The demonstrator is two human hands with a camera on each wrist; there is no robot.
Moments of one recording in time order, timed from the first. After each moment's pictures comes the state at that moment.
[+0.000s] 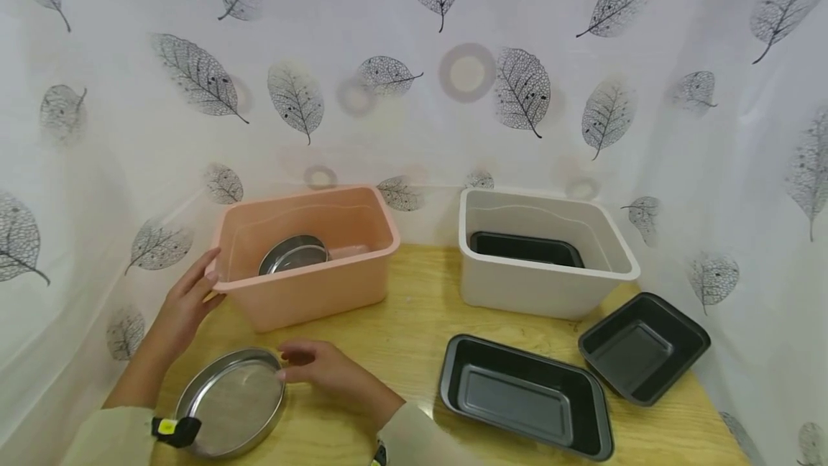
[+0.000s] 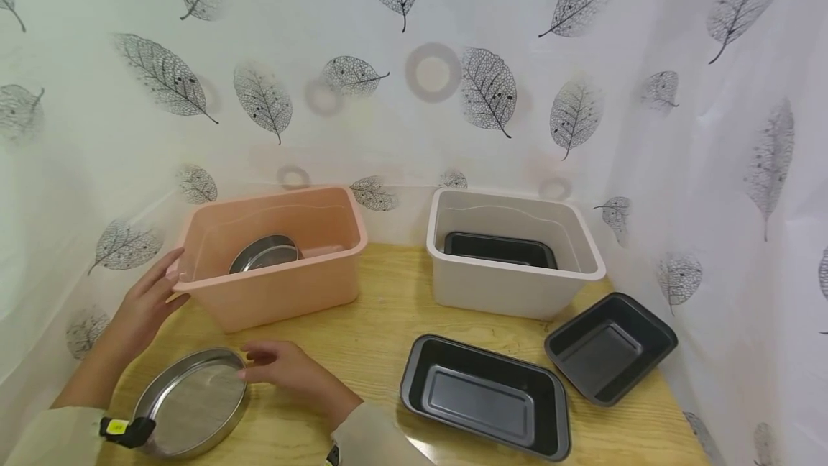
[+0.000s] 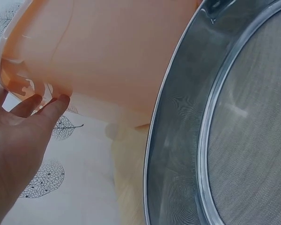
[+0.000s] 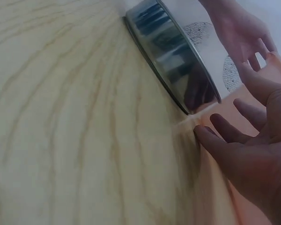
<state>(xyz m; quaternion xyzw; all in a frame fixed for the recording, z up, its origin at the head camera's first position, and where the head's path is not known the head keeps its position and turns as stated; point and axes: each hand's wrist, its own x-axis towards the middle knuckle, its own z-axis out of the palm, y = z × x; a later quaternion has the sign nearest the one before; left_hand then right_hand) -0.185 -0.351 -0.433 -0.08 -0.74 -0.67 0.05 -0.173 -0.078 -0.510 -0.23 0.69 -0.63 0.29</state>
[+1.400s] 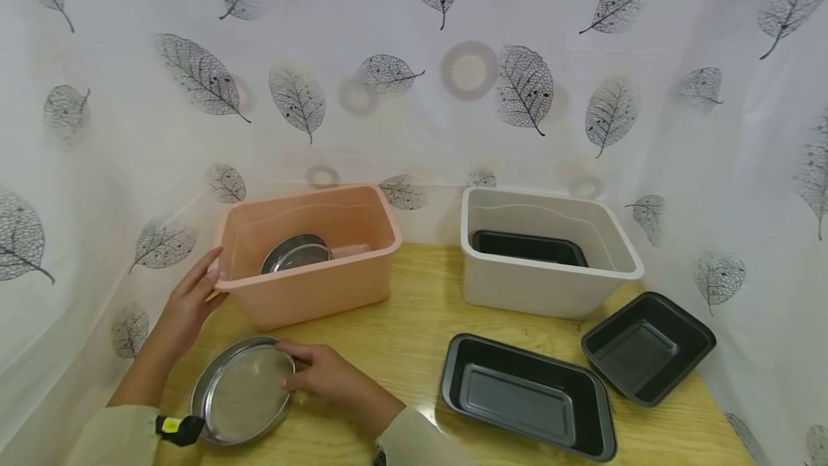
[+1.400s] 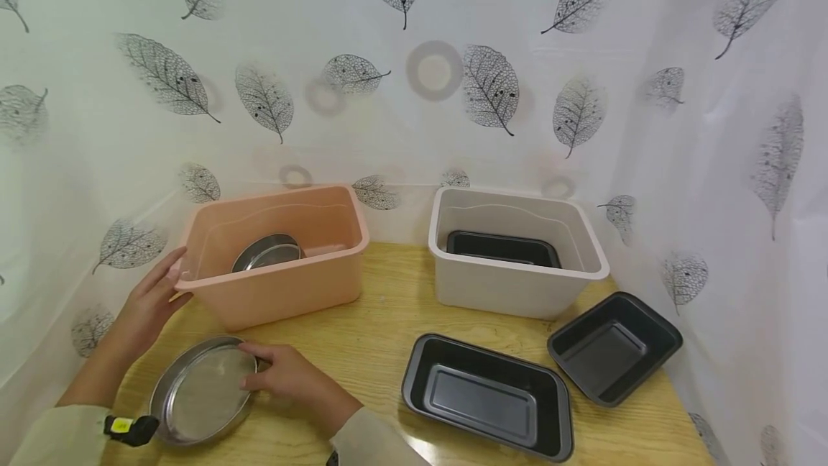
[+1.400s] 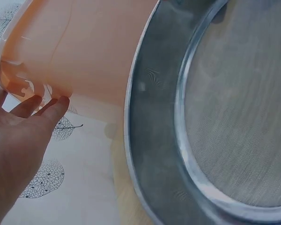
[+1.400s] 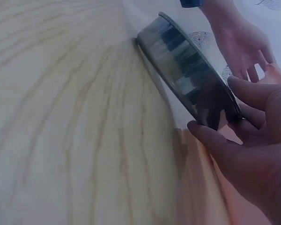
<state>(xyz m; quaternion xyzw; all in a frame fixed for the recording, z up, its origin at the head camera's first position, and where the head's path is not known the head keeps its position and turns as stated) -0.182 -0.351 -0.435 -0.09 -0.74 -0.66 0.05 -0.163 -0.079 -0.503 -0.25 0.72 -0.59 0.27</state>
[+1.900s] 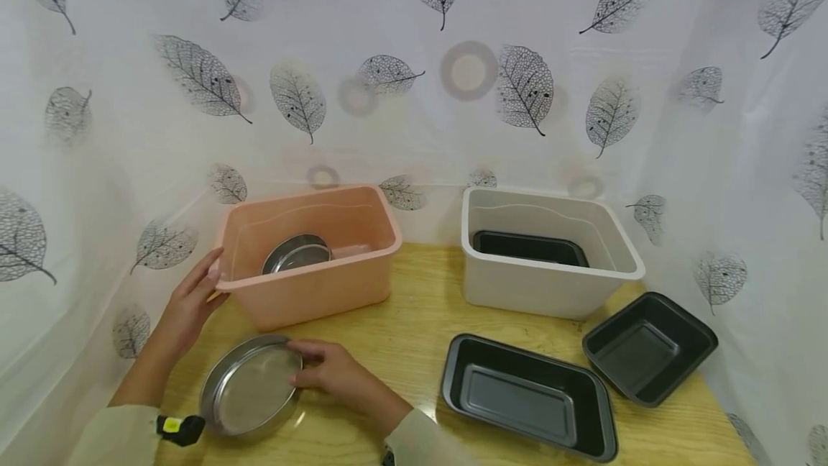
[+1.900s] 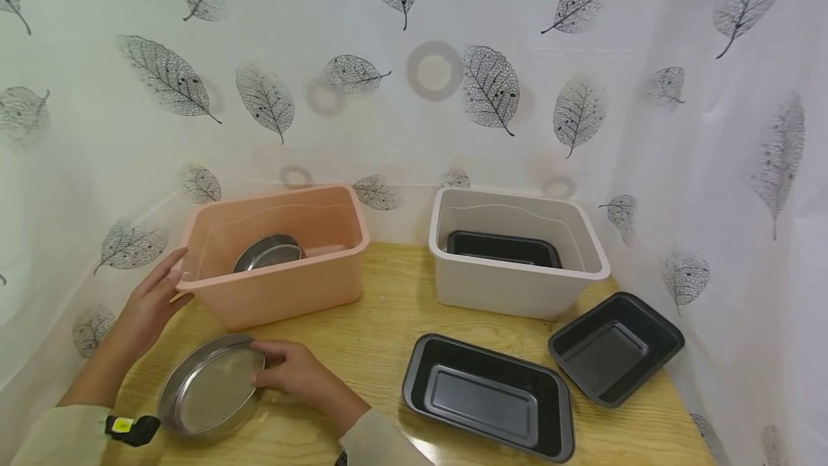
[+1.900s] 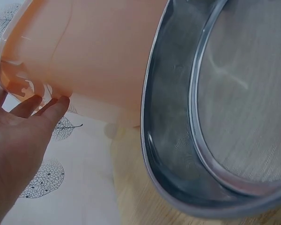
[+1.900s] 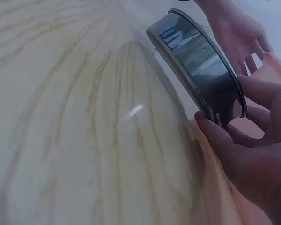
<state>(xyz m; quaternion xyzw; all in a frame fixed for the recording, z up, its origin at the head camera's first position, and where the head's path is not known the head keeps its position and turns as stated) -0.183 -0.350 -0.435 -0.08 -0.74 -0.67 0.05 -0.163 -0.067 -0.509 -0.21 0.69 -0.64 0.26</state>
